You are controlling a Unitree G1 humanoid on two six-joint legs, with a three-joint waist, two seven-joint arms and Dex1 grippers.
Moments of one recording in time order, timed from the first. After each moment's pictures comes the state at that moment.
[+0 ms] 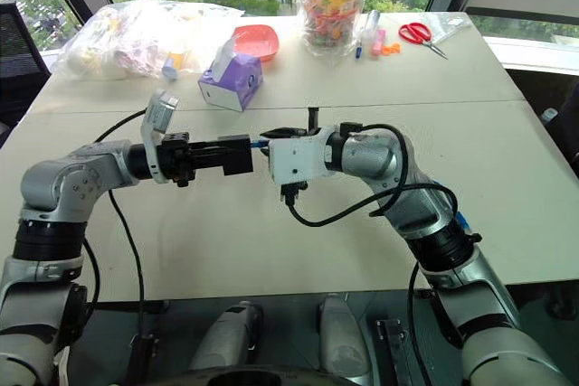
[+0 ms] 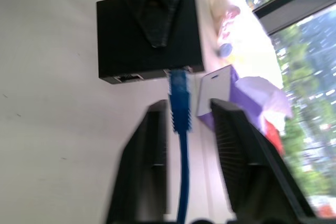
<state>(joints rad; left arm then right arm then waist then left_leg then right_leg) -0.58 0.66 0.05 0.01 -0.74 0.92 -1.09 -0.69 -0.51 0.27 -0.27 -0.10 0.30 1.00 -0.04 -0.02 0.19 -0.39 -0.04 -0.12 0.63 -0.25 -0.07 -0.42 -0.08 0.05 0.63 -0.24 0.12</state>
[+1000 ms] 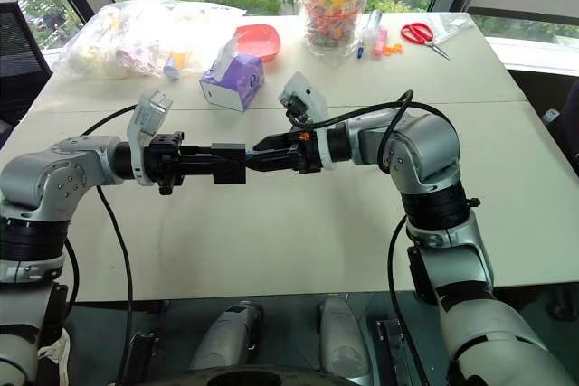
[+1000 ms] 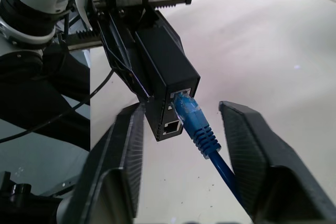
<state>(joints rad) -0.59 0.72 0.02 -0.05 -0.75 0.92 -1.19 -0.88 -0.41 0.15 -0.13 0.58 1.23 0.94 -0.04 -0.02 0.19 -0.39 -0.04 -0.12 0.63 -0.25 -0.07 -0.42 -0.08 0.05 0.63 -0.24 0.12</state>
